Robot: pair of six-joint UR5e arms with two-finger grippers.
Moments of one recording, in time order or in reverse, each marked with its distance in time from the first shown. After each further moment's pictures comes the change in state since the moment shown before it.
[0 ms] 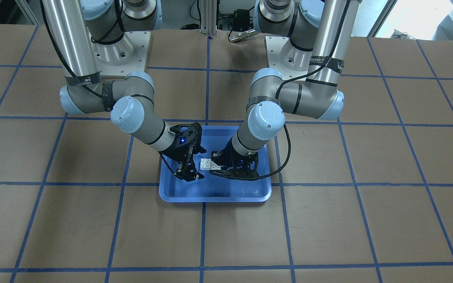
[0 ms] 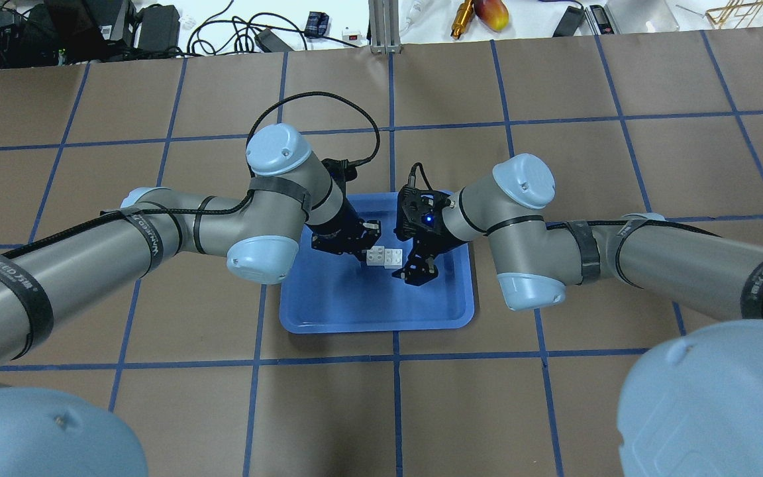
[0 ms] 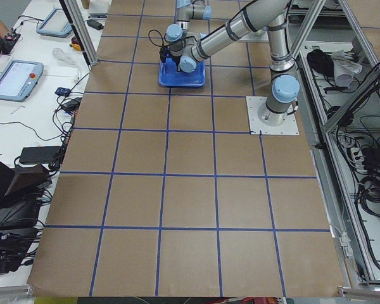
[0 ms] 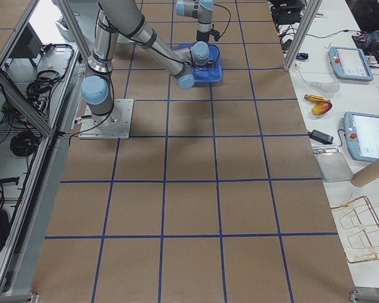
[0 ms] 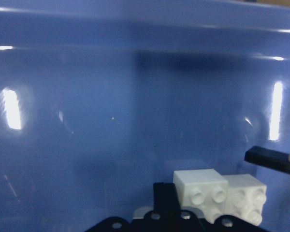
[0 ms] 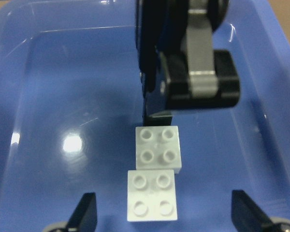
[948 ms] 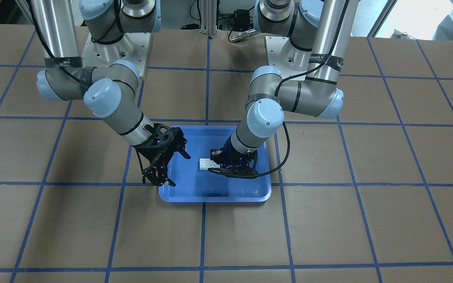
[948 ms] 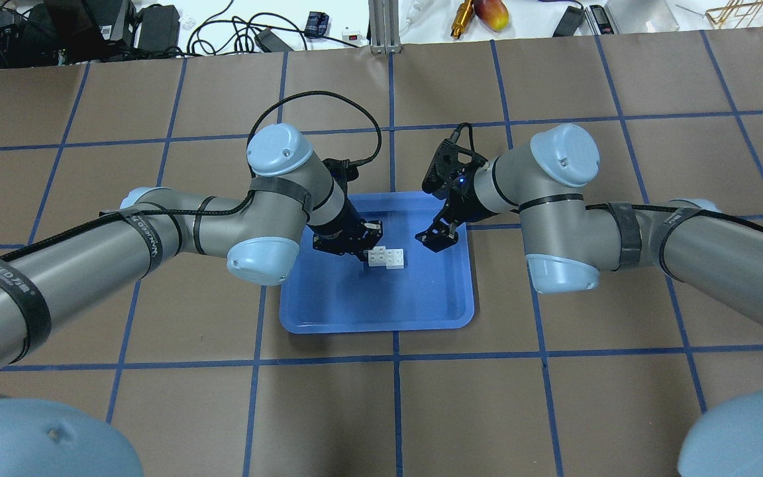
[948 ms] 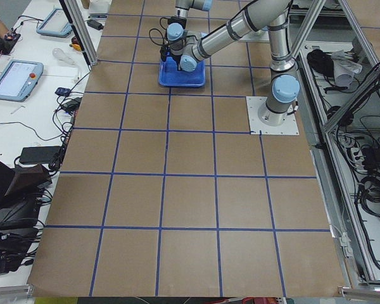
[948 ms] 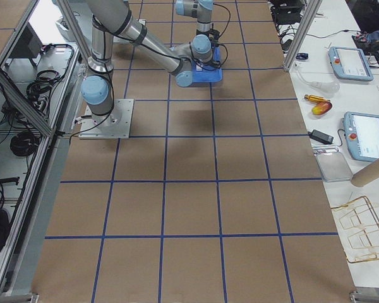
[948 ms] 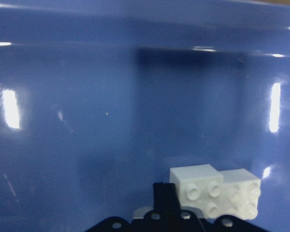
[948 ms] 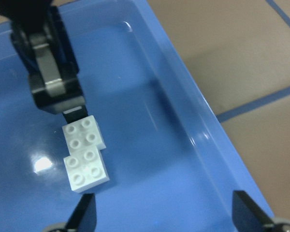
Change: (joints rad) left arm -0.006 0.010 -0.003 -0.003 -0.002 -0.012; right arm -0.095 -0.112 -0.004 0.003 -0.102 0.348
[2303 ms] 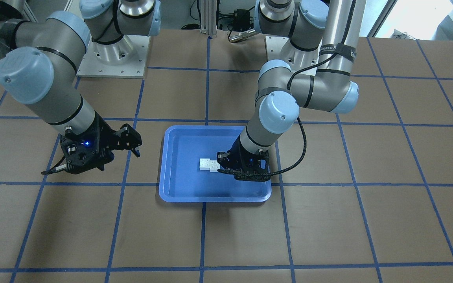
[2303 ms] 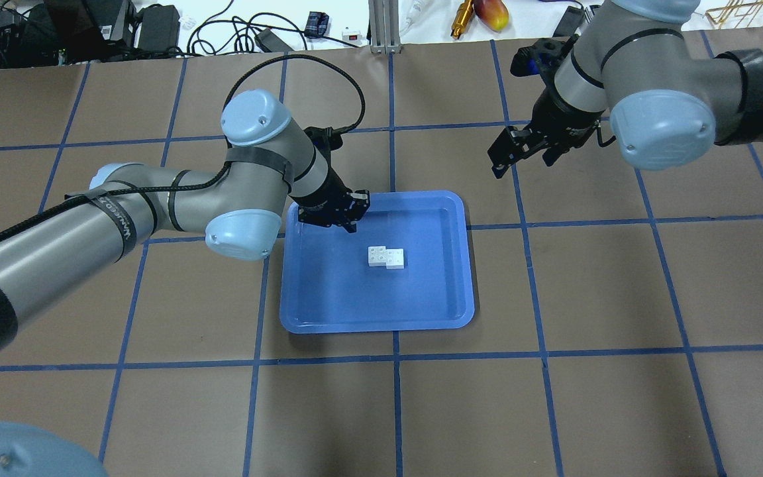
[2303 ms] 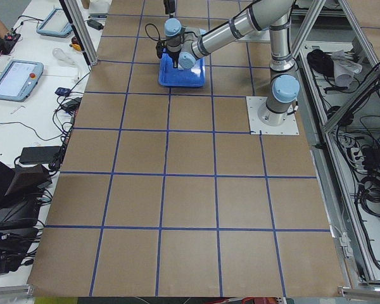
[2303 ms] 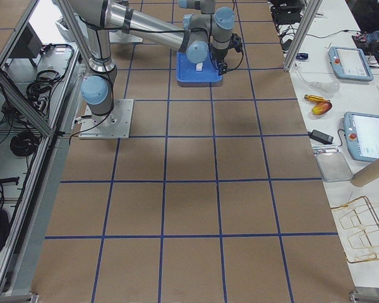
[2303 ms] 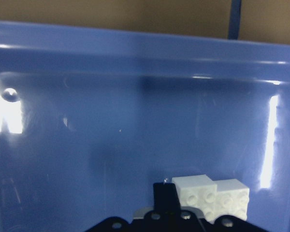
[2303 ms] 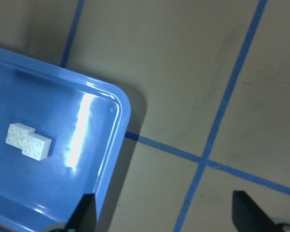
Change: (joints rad) left arm 0.048 0.057 0.094 -0.090 0.010 0.020; right arm -0.106 -0.149 -0.344 0.794 -0.316 0.587
